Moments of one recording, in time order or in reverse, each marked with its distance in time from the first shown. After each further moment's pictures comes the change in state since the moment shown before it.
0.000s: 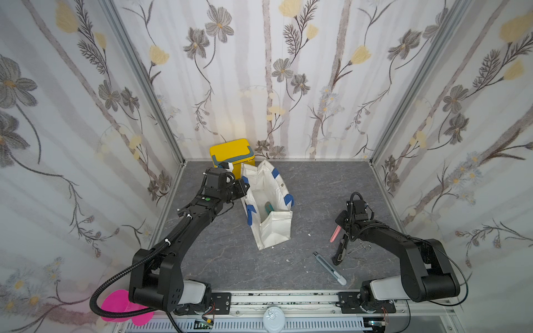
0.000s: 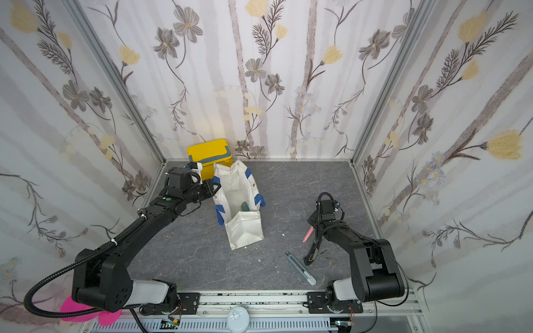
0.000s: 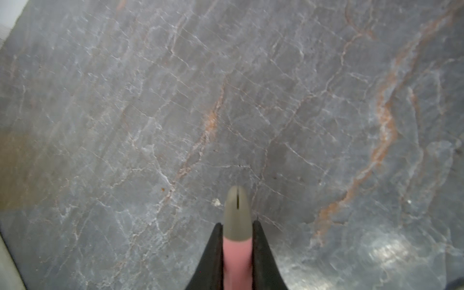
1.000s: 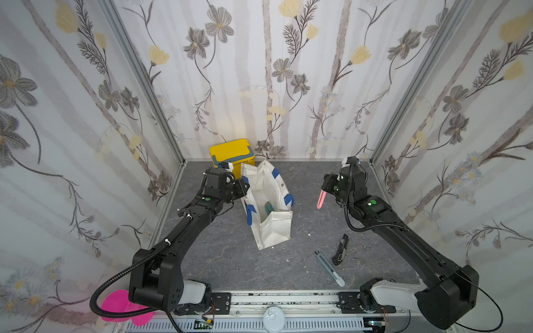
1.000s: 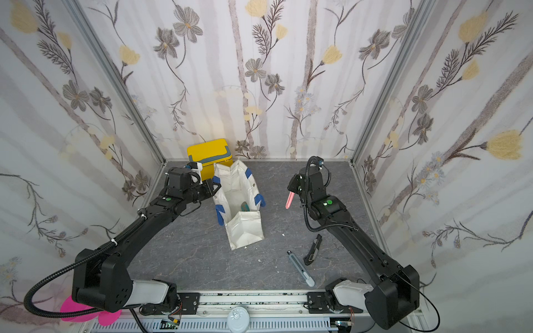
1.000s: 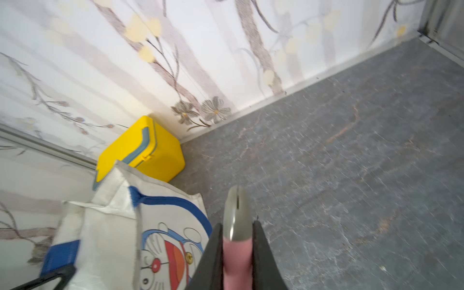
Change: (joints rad) left arm 0.001 -0.001 -0.002 0.003 0.002 0.000; right arm 0.354 -0.164 0.561 -0.220 0.161 -0.122
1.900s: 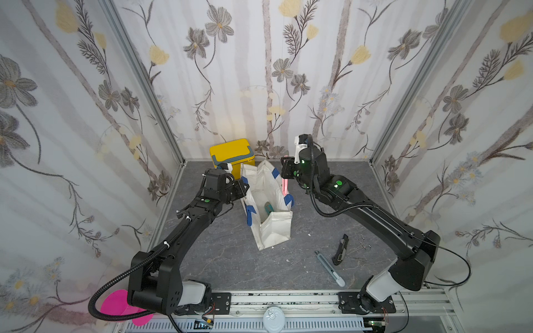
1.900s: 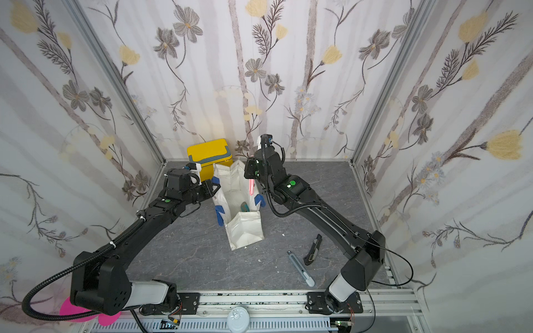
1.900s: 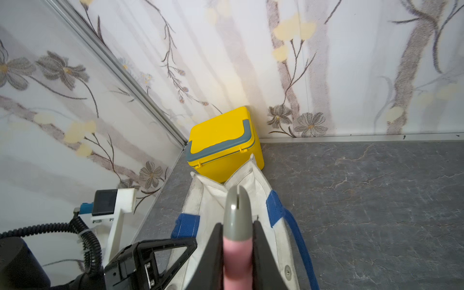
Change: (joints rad) left arm 0.000 -0.019 -0.018 0.010 -0.003 -0.015; right arm 0.303 0.368 0.480 -0.024 0.004 -0.149
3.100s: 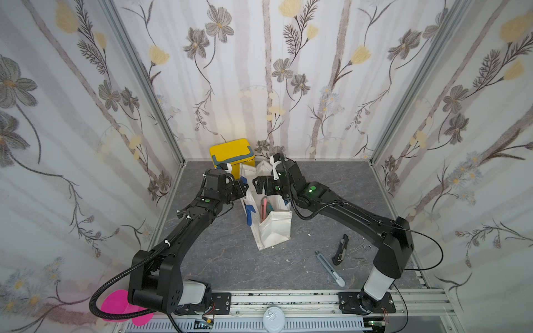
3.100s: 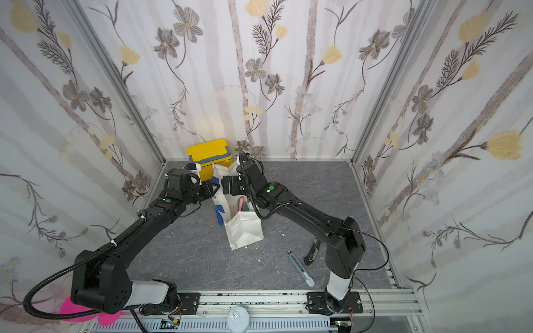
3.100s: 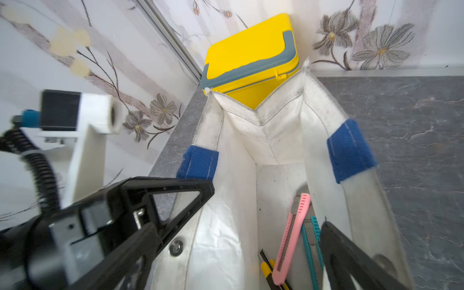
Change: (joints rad) left arm 0.000 0.006 -0.004 0.006 -0.019 0.002; right arm 0.047 0.061 -0.105 0.024 -0.149 0.025
